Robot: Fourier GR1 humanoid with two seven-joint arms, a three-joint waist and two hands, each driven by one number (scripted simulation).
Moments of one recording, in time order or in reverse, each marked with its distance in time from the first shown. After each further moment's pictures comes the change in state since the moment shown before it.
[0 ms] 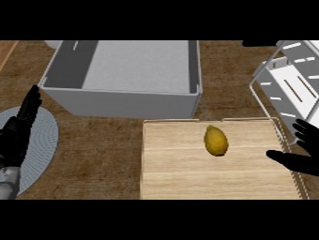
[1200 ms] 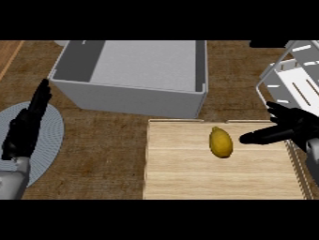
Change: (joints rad) left arm -0.070 -0.058 0.020 0.056 -0.043 -0.052 0.002; right arm -0.362 -0.068 0.183 0.170 -0.091 0.138 0.405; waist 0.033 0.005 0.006
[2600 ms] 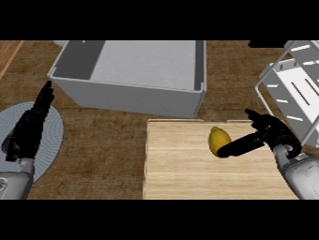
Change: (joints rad) left arm 0.009 -0.054 0.033 -0.004 -0.063 -0.023 0.002; right arm -0.028 0.062 0.174 0.016 0.140 -0.013 0.035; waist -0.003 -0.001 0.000
